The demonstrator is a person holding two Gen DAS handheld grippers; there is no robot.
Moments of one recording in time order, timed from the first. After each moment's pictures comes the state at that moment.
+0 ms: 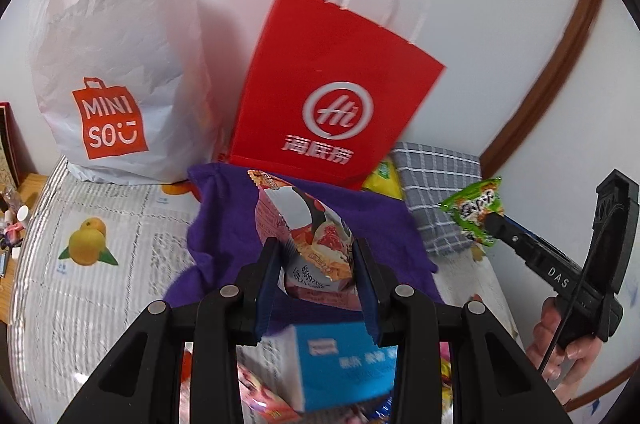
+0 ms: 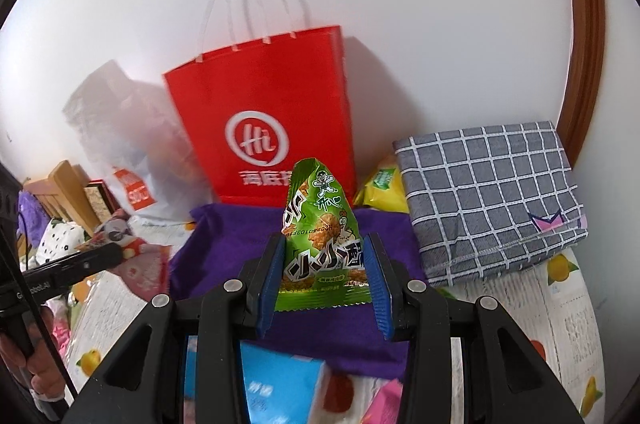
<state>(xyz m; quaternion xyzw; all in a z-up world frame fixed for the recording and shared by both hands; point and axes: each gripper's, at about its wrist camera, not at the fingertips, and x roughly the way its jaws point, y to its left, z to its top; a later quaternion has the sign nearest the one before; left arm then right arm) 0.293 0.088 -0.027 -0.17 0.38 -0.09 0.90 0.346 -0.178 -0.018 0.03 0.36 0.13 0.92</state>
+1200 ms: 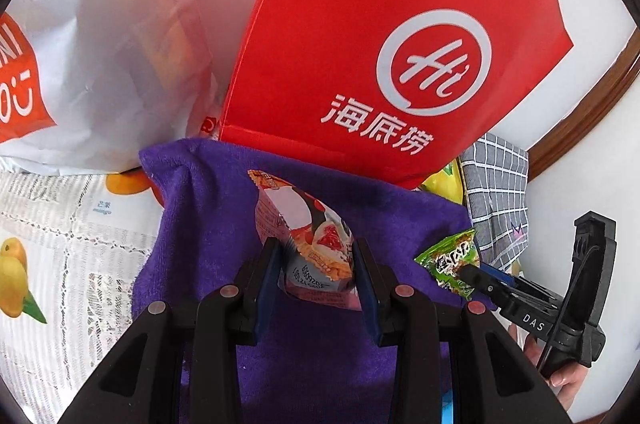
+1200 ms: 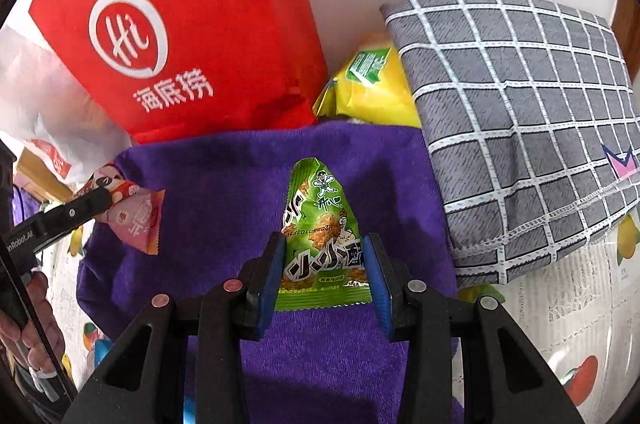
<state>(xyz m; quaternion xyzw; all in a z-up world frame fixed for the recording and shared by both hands) 0.414 0.085 -0.132 -0.20 0.46 -0.09 0.86 0.453 -0.179 -0.150 0.04 0.52 0.13 0.84</state>
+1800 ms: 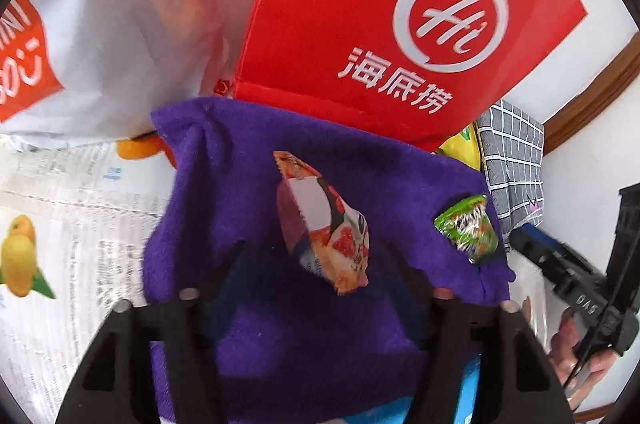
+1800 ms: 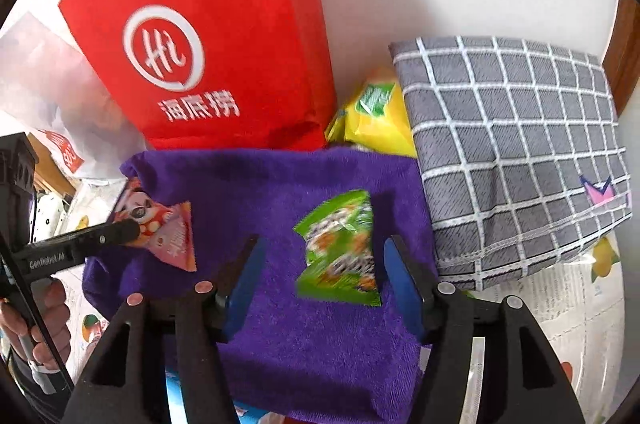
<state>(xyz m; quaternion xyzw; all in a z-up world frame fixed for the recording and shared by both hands) 0.402 0.082 -0.137 -0.17 0.50 -0.08 0.85 0.437 -0.178 -0.115 0.01 0.48 0.13 0.87</state>
